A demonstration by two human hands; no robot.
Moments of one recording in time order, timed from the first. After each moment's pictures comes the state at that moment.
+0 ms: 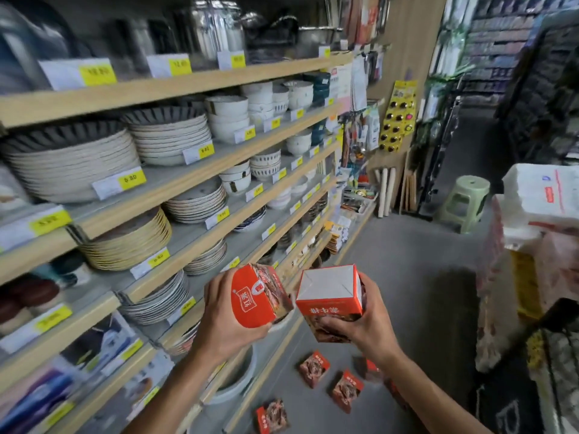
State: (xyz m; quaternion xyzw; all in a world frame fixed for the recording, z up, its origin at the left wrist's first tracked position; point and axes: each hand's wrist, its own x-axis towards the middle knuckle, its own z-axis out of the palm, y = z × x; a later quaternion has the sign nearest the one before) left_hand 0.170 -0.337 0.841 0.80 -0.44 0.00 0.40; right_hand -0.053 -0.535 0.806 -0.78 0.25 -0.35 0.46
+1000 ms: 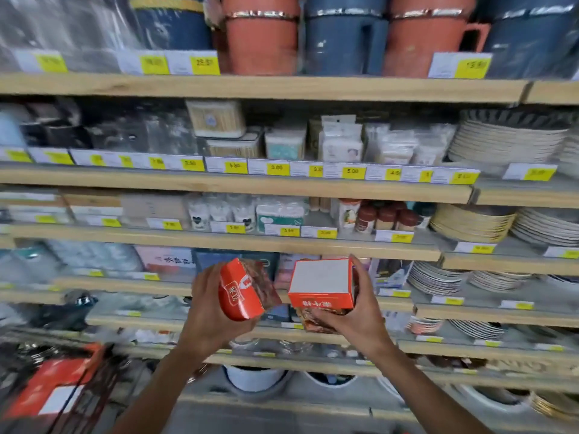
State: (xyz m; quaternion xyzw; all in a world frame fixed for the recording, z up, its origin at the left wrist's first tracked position) left_hand 0.088 0.183 0.840 0.89 0.01 0.25 0.38; right_hand 0.155 -0.109 0.822 -0.77 -0.18 -0.07 0.61
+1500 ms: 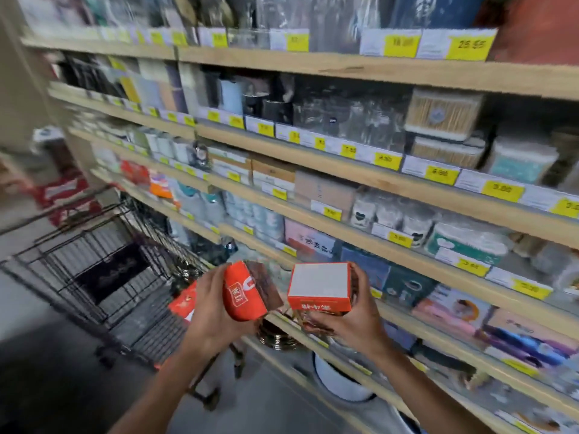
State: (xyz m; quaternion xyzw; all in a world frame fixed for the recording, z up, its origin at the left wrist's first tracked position) left_hand -0.053 0.391 0.819 0.86 0.25 0.32 0.30; right_hand 0.144 0.175 0.799 -0.71 -0.36 0.11 0.60
